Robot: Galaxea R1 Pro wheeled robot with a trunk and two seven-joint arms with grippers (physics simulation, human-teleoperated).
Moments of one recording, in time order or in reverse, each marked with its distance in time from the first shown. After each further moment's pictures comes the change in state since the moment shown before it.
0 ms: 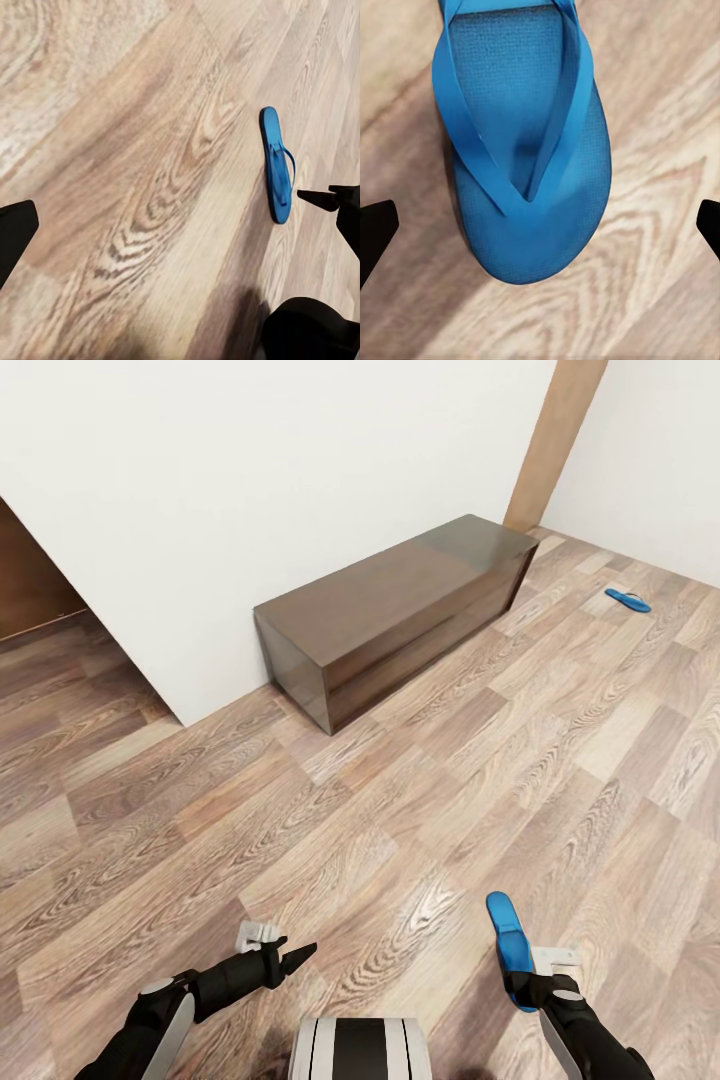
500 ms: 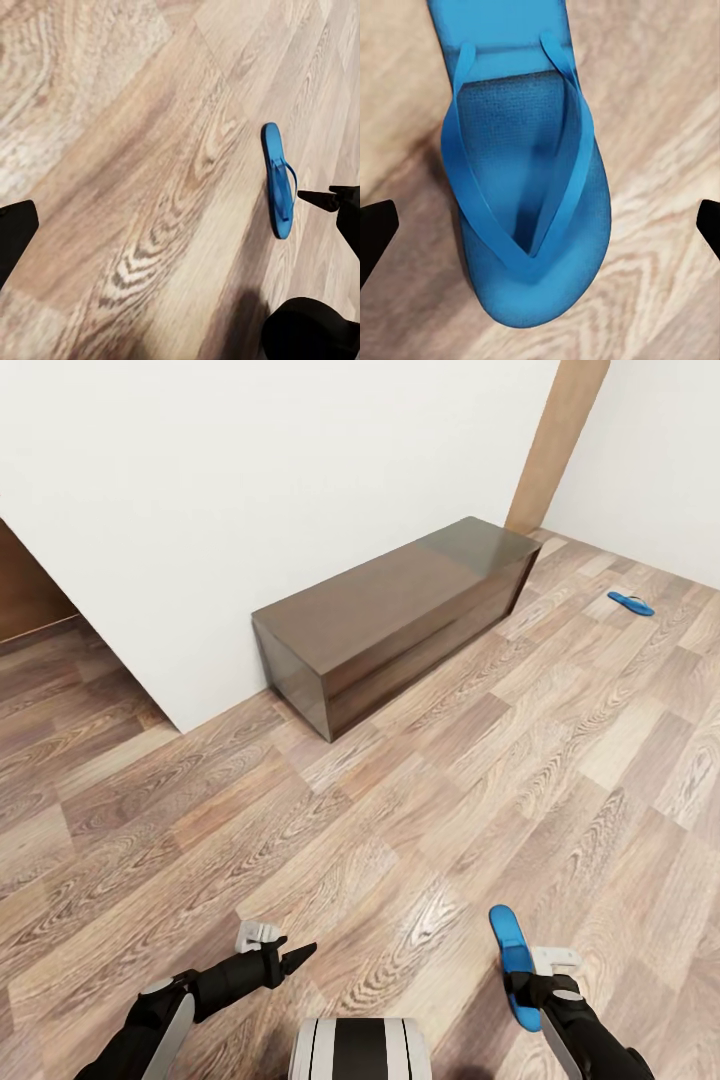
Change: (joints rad) left arm 0.000 0.000 0.000 0.000 0.000 -0.001 0.000; right arm 0.000 0.000 0.000 0.000 0.000 0.000 -0.001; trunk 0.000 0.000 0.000
